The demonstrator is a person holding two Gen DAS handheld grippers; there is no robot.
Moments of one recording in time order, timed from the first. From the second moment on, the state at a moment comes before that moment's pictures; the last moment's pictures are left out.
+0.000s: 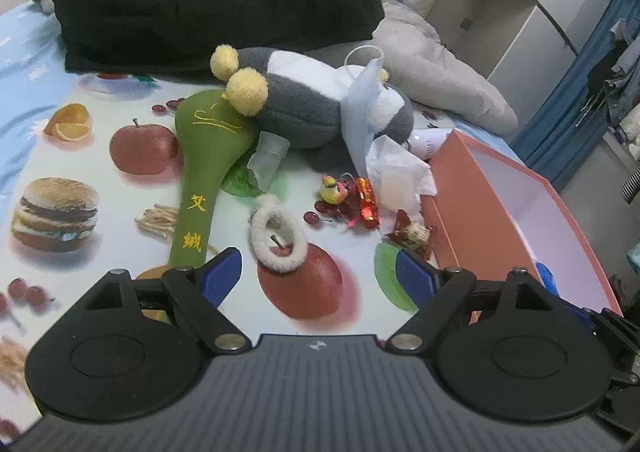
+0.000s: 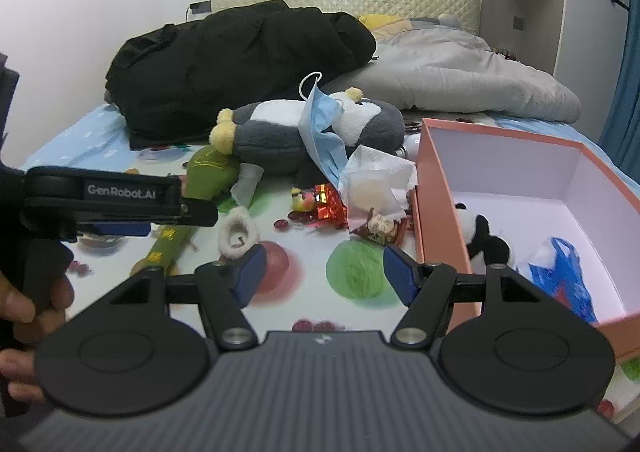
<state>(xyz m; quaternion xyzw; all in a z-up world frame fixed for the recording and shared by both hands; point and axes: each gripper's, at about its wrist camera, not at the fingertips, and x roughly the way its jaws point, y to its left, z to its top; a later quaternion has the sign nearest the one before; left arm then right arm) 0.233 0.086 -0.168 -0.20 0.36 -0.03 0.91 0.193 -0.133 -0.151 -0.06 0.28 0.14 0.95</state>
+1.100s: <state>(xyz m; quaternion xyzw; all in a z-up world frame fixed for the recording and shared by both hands) 0.359 0.083 -0.244 -0.16 0.42 -0.04 0.90 0.338 -0.098 -0.244 -0.18 0.30 0.06 0.93</state>
